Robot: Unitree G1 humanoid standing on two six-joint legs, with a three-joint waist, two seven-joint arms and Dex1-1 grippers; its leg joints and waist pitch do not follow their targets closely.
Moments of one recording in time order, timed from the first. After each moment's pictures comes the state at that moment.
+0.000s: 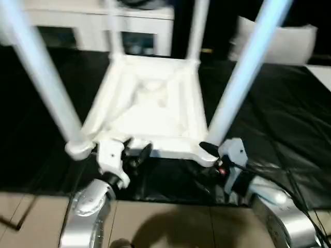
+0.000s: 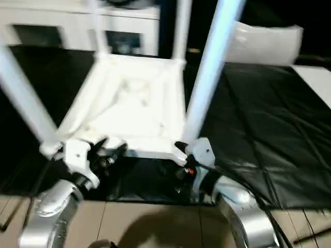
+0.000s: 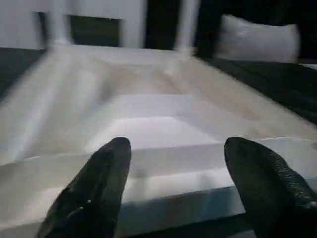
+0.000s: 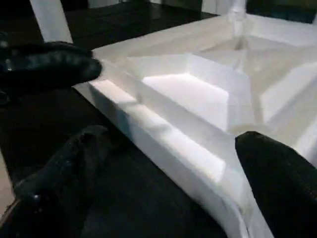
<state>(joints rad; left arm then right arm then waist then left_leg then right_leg) 0.08 0.04 0.05 -0.22 -0.07 0.23 -0.36 -0.03 -0.27 0.14 -0.17 0.24 0.32 0.62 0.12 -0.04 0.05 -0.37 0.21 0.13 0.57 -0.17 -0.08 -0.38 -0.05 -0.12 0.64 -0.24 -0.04</state>
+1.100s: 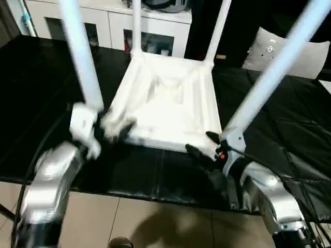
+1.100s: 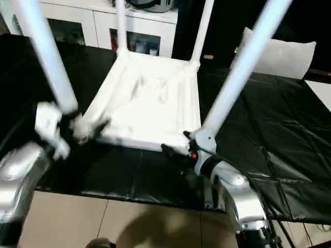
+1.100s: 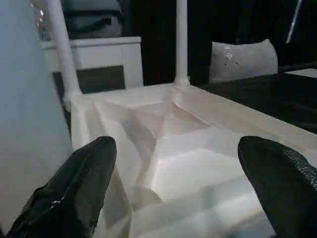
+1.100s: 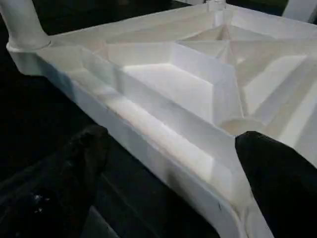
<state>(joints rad) -0.28 0.33 0.13 0.05 -0.20 0.18 -0.58 -0.16 -0.26 0.09 0.09 0.20 0.23 0.56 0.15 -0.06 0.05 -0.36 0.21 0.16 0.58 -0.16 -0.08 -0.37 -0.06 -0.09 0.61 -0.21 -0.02</state>
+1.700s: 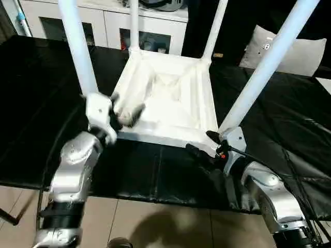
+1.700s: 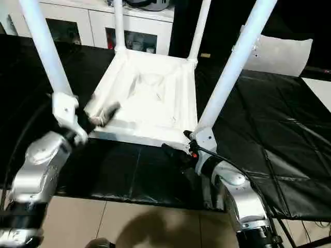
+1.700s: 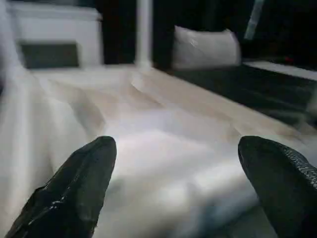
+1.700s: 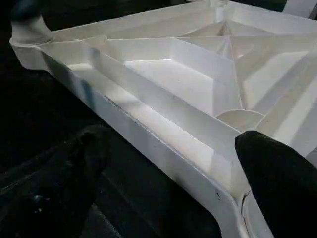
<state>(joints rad) -0.26 0.31 0.06 0.16 -0.25 0.15 -0.71 -0.16 -0.27 0.10 0.09 0.20 0.21 0.57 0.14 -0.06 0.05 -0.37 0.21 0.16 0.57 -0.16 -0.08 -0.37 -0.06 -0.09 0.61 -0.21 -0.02</state>
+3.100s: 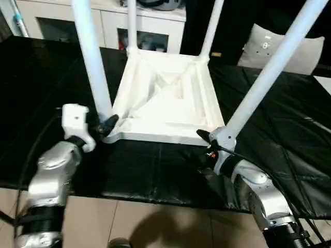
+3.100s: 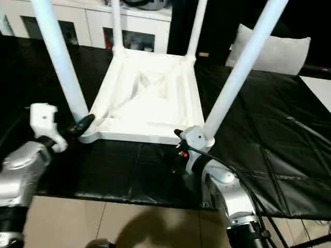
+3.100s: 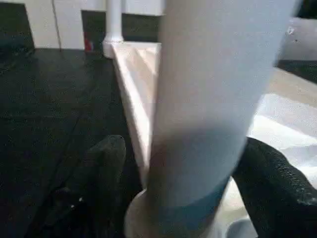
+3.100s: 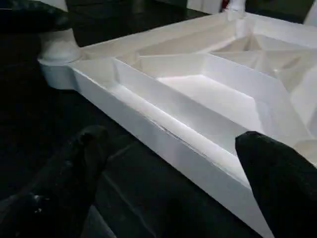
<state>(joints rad) -0.32 0.30 0.17 0.26 -0.22 0.18 -0.44 -0.20 -0.21 0.15 0.15 0.18 0.14 0.58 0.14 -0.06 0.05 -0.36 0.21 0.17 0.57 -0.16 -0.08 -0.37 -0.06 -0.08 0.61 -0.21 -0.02</state>
